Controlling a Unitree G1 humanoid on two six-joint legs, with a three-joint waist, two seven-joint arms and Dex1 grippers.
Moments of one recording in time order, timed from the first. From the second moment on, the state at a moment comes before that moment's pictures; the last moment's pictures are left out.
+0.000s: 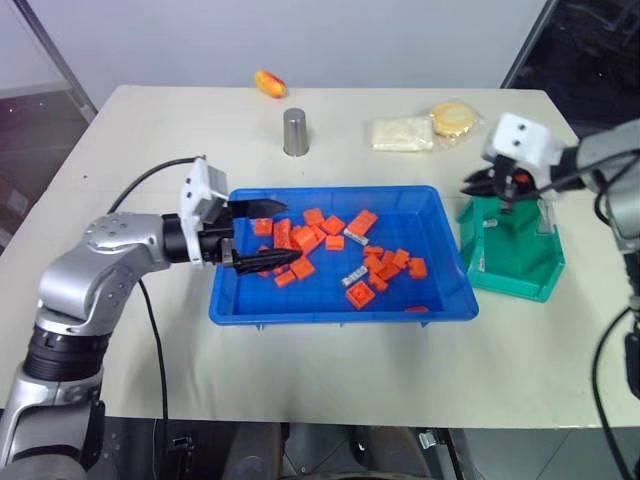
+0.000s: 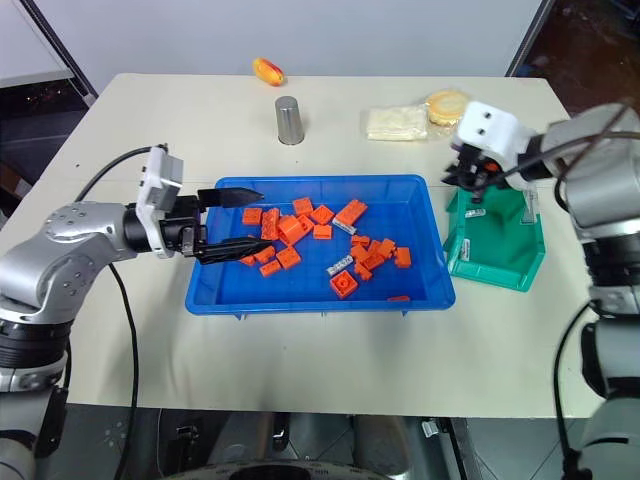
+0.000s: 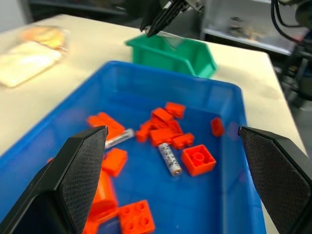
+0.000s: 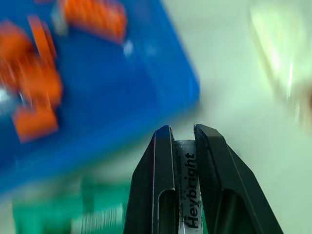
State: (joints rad) left arm -0.53 0.72 -0.01 -0.22 -0.67 0.60 -1.08; right arm -0.82 -1.07 0.15 0.18 -0.07 0.50 1.24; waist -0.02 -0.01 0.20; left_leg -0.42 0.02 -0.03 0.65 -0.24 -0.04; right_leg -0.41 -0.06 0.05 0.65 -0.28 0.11
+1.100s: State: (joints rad) left arm -0.38 0.80 0.10 -0.22 -0.61 0.59 -1.09; right arm -0.86 -0.82 0.21 -0.03 0.10 0.55 1.24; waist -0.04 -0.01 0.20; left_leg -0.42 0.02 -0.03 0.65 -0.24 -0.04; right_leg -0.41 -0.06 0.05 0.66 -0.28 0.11
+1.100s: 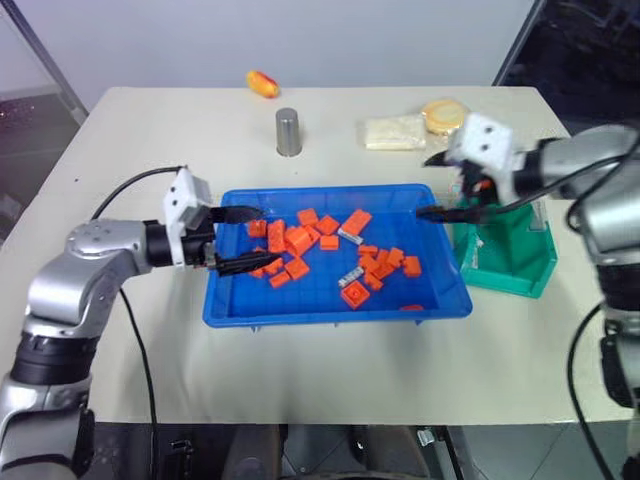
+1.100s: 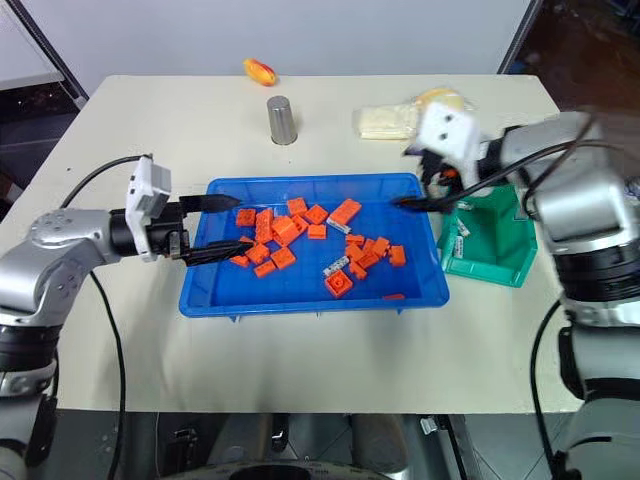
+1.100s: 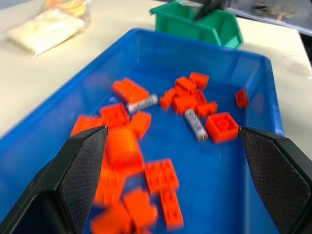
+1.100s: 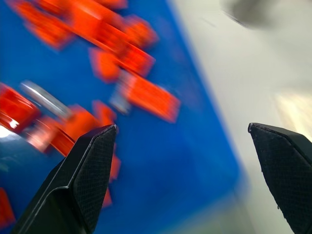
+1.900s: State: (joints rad) left arm -0.17 0.83 0.25 -0.45 -0.72 0.69 -0.94; right arm -0.82 -0.61 0.45 0.30 -0.12 -0.02 1.25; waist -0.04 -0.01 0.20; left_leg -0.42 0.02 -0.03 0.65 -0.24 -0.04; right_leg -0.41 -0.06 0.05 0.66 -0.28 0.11
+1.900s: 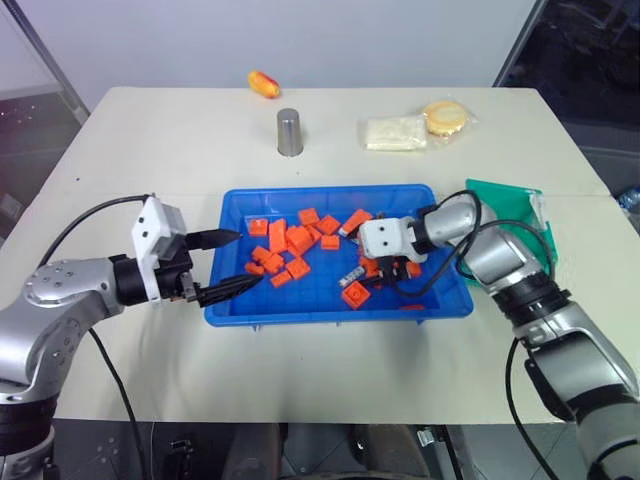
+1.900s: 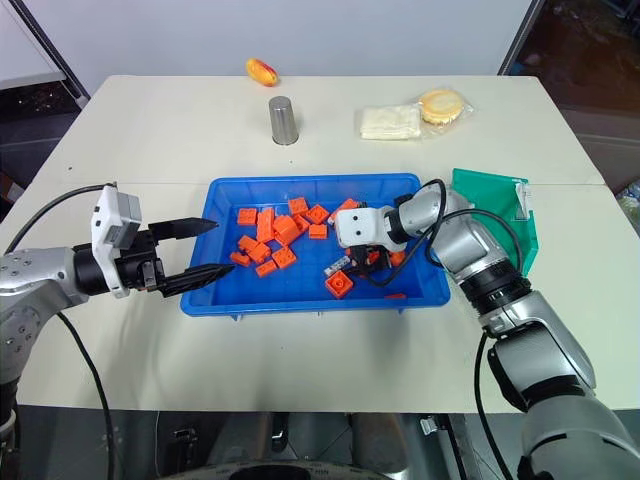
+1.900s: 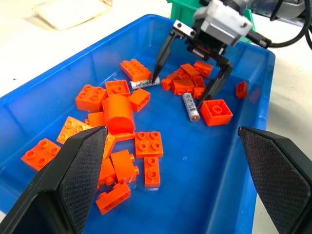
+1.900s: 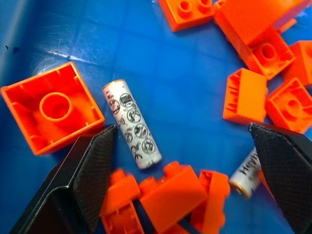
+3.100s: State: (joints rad) left arm -0.59 0.70 0.05 -0.06 -0.62 0.54 -1.10; right arm -0.82 -1.05 0.12 0.22 -0.05 0.26 1.31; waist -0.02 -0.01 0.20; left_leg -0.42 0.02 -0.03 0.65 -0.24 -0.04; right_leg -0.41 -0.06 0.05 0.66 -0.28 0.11
